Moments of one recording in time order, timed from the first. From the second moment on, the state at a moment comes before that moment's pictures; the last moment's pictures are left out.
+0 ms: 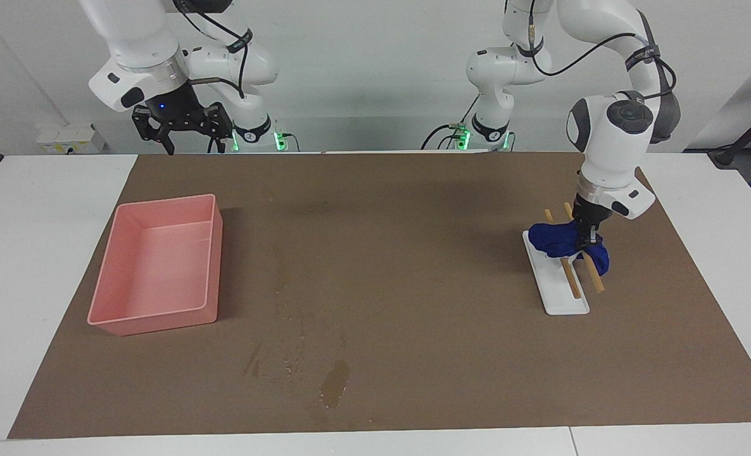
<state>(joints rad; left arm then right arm) -0.01 0.04 -0.05 -2.04 0.20 2.16 -1.45 -0.06 -0.05 0.16 -1.56 -0.01 1.43 0.06</state>
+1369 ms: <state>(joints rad) -0.07 -0.01 -0.26 -1.53 -0.03 1.63 -1.52 -0.02 -0.07 0.17 -1.60 0.20 1.43 0.40</state>
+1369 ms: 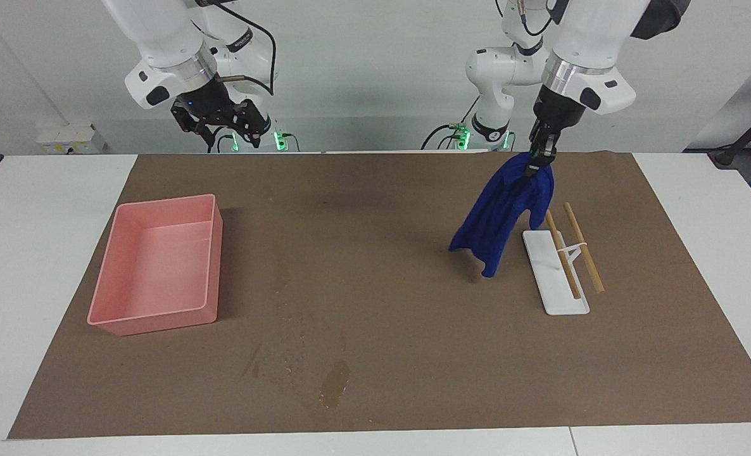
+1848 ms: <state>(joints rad) -0.08 -0.02 -0.38 -1.45 -0.10 1.63 -1.73 0.01 -0.10 0.17 -1.67 0.48 1.57 0.80</state>
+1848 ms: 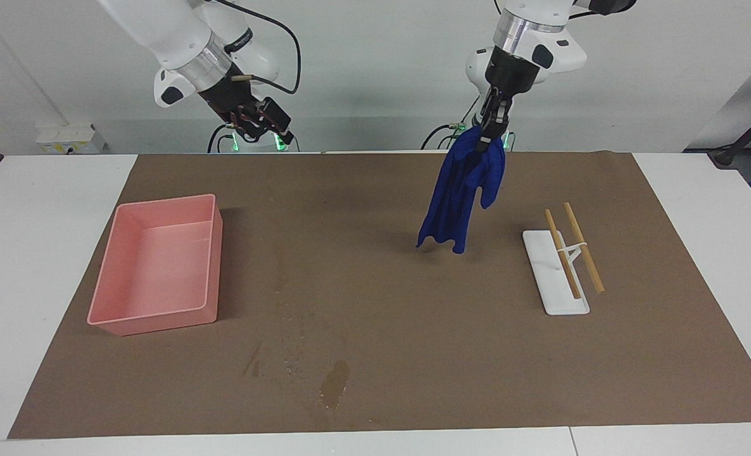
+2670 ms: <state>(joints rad) -0.08 -0.03 -0.44 -1.44 -0.26 1.89 -2.28 0.20 -0.12 0.17 -1.92 0.84 2.12 1.35</state>
